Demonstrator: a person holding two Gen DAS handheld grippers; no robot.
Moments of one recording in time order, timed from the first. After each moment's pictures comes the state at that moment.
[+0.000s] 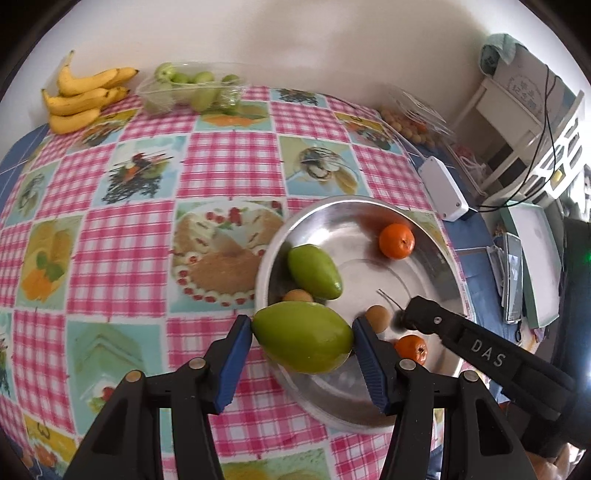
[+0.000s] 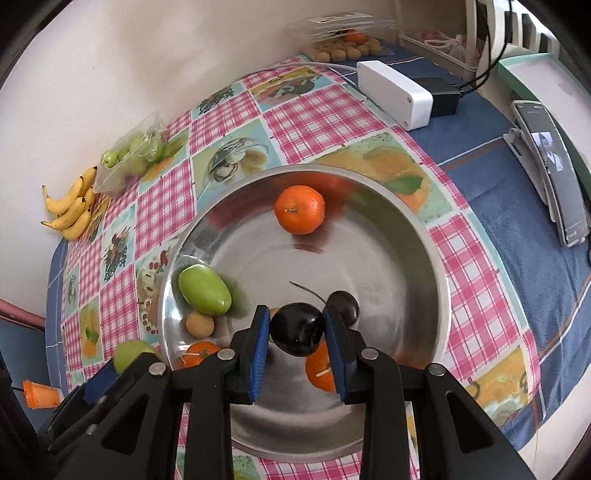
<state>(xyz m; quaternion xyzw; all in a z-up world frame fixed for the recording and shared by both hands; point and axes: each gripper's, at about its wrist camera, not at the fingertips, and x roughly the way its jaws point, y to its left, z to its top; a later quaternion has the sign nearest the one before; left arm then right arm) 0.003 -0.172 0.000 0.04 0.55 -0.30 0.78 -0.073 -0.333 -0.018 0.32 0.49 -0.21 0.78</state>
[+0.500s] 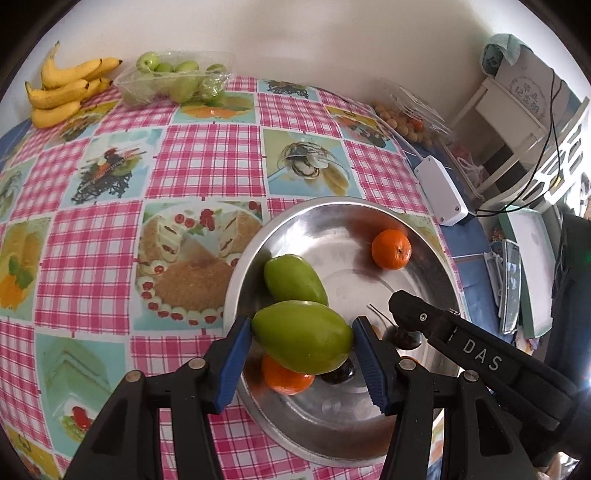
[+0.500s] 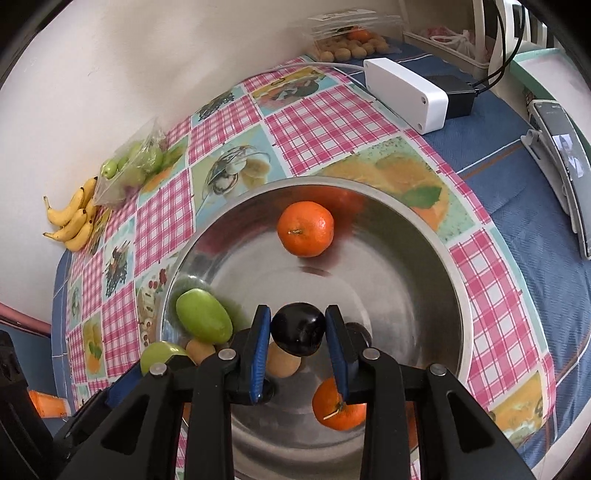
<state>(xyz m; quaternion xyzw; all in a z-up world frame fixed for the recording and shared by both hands) 0.017 -0.193 -0.019 0.02 0.56 -0.32 0.77 -0.056 -0.343 -0.033 0.33 0.48 -0.21 0.79</state>
